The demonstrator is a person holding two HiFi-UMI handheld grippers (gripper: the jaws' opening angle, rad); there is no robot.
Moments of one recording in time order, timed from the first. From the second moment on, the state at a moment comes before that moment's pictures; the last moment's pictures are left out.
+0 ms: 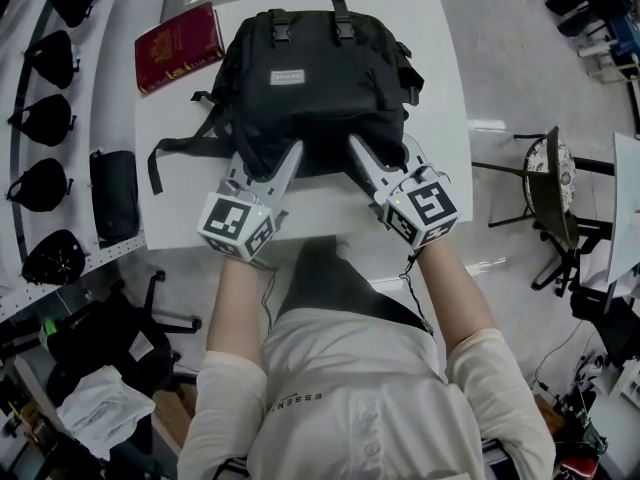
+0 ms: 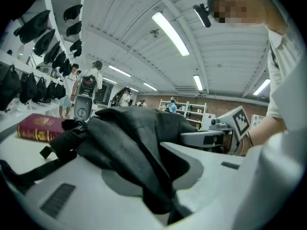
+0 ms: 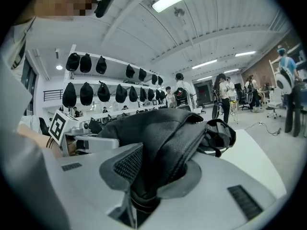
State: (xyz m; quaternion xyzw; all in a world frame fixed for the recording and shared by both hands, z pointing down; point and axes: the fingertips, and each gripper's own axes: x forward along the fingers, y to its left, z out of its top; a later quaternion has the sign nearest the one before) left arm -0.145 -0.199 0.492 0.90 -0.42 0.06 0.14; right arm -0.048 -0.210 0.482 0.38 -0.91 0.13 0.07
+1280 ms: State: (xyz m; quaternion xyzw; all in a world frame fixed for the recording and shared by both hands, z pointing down) left arm -0.179 -0.137 0.565 0.84 -0.50 0.08 0.20; right arm -0.013 -0.155 0.540 0.48 -0.86 0.16 0.10
